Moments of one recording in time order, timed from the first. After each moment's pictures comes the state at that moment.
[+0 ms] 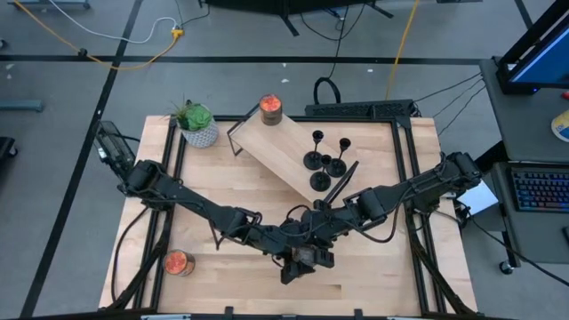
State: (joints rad) left arm -0.39 1.87 1.41 -0.02 -0.09 -0.62; right arm 0.39 1.62 1.45 -0.66 -0.02 0.53
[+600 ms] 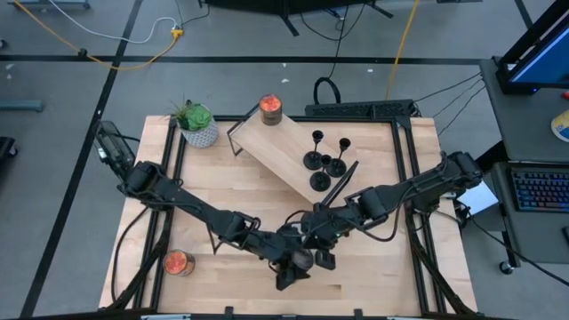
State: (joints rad) left arm -0.42 1.87 1.41 -0.06 -0.08 -0.62; right arm 0.39 1.61 1.45 -0.63 -0.09 0.57
